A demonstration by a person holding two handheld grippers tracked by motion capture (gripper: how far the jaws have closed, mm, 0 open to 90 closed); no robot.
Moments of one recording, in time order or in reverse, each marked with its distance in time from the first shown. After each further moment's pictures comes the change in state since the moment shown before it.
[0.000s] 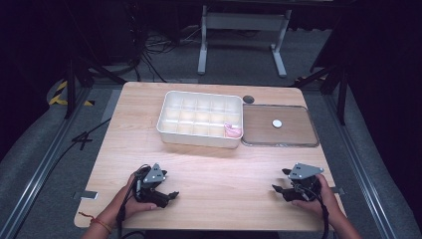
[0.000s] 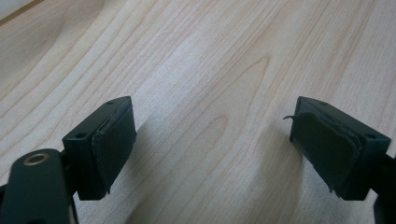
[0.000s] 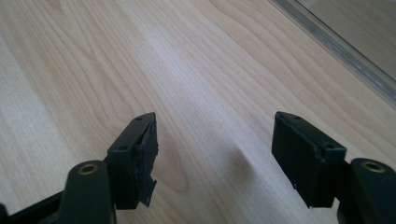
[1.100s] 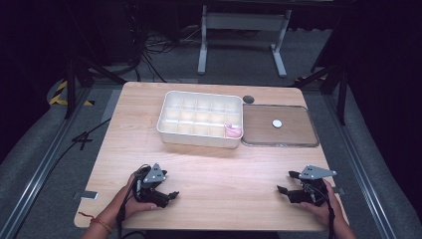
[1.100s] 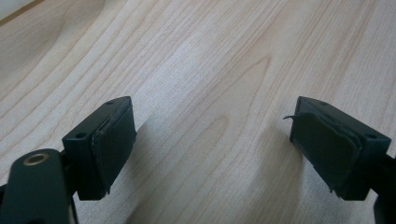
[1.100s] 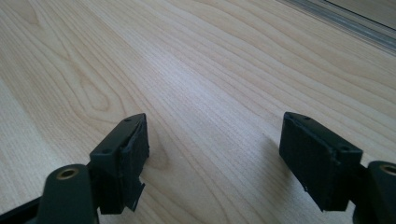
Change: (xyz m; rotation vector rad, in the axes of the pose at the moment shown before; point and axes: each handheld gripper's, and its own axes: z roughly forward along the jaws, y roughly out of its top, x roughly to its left) left arm 0.000 0.000 0.000 0.002 0.001 0.002; right arm -0.013 -0.030 0.002 -0.076 0.023 0.191
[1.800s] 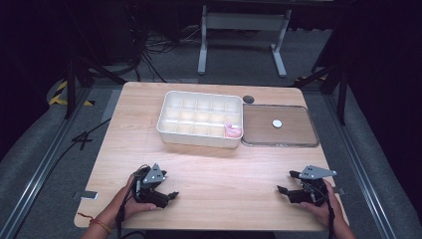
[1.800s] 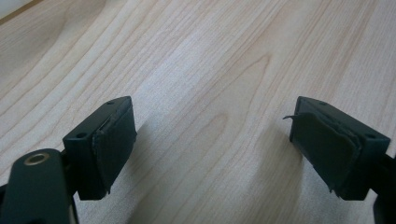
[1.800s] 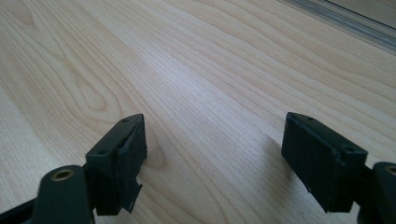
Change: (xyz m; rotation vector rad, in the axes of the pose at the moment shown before) left arm -0.001 -0.001 -0.001 -0.002 0.004 -0.006; right arm 0.000 0.000 0.000 0.003 -0.010 0.006
